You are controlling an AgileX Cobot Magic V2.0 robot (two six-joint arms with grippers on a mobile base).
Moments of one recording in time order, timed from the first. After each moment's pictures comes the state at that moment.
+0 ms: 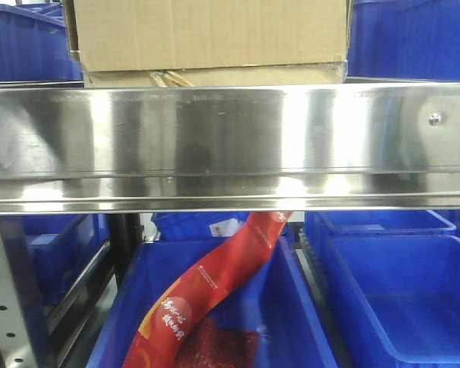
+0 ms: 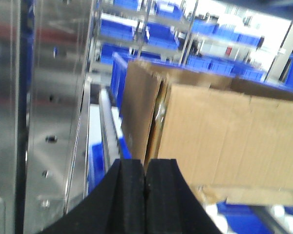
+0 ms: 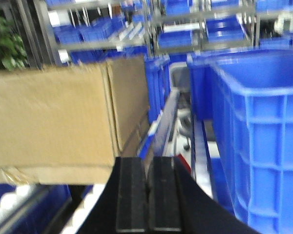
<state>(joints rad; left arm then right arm) -0.19 0.59 -0.62 0.19 0.13 -0.38 0.12 0.46 -0.49 -0.44 0.12 0.60</state>
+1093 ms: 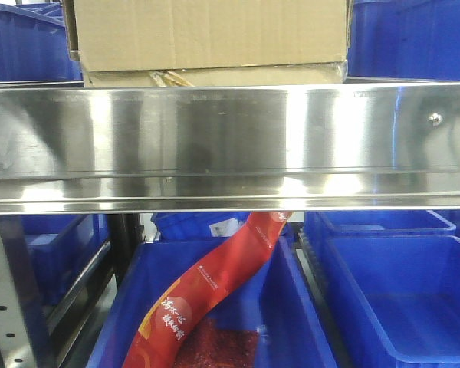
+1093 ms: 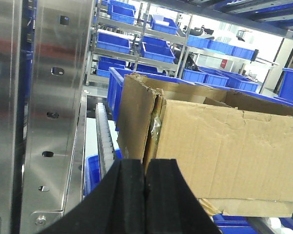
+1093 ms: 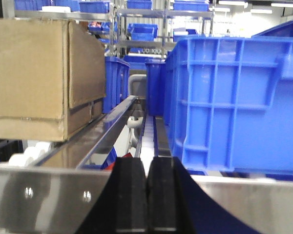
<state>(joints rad) -0.19 0.59 -0.62 0.19 0.10 -0.38 -0.06 0.01 -0.04 -0.03 0.01 0.03</state>
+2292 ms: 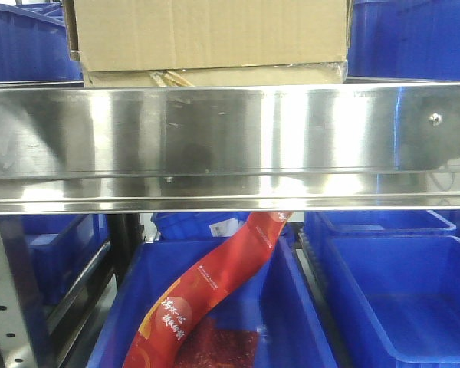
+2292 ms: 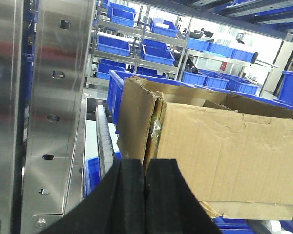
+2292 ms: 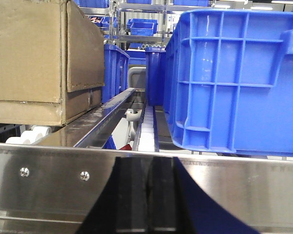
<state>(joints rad) -0.18 0.59 -0.62 0.19 0.09 -0.38 -0.06 0.00 0.00 -0.03 0.01 0.03</state>
